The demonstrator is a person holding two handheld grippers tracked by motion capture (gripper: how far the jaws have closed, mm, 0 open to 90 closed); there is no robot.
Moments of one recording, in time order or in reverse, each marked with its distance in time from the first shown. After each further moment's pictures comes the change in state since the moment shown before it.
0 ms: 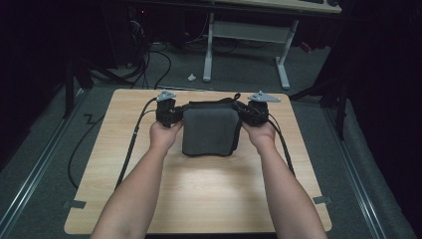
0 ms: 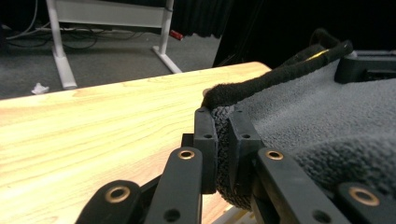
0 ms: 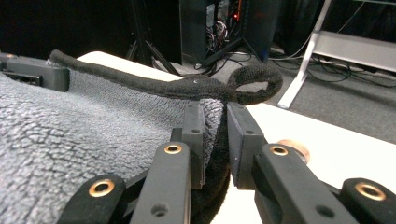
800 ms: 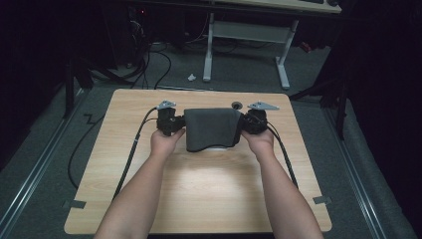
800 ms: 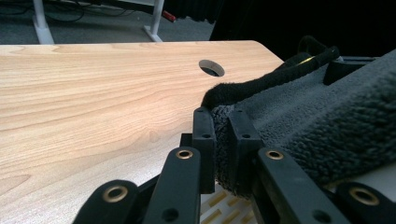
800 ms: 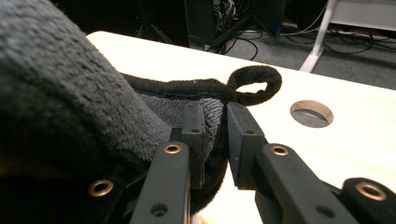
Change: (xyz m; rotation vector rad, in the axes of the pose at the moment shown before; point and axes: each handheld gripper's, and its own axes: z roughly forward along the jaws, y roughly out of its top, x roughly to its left) left arm 0.008 -0.028 0.008 0.054 -0.030 -0.053; right arm -0.006 -0.034 0.011 0.069 0.035 0.065
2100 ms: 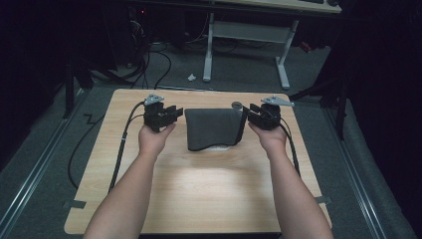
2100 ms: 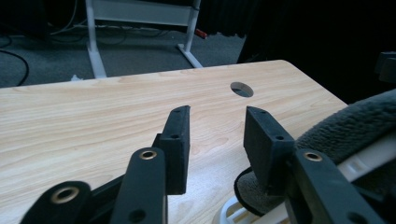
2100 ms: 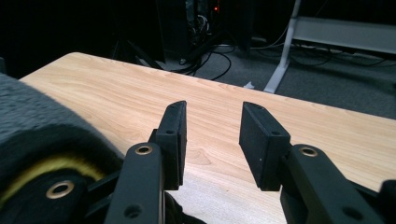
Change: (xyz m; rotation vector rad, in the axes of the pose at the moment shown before) left arm -0.003 0.024 -0.049 -0.053 0.155 0.053; right arm -0.013 0.020 -0.038 -0.058 -0.106 -0.004
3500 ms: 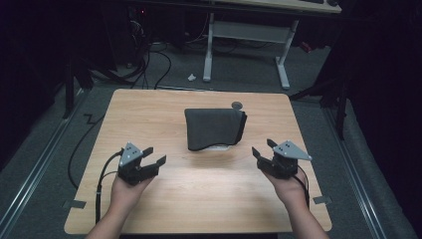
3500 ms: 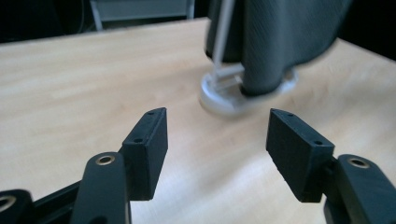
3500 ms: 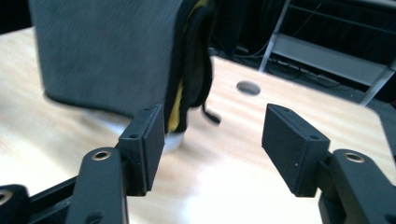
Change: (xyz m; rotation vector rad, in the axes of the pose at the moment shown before) left arm -0.034 -0.115 -0.117 0.023 0.011 0.146; right arm 0.052 -0.083 -0.120 -0.007 -0.068 -0.181
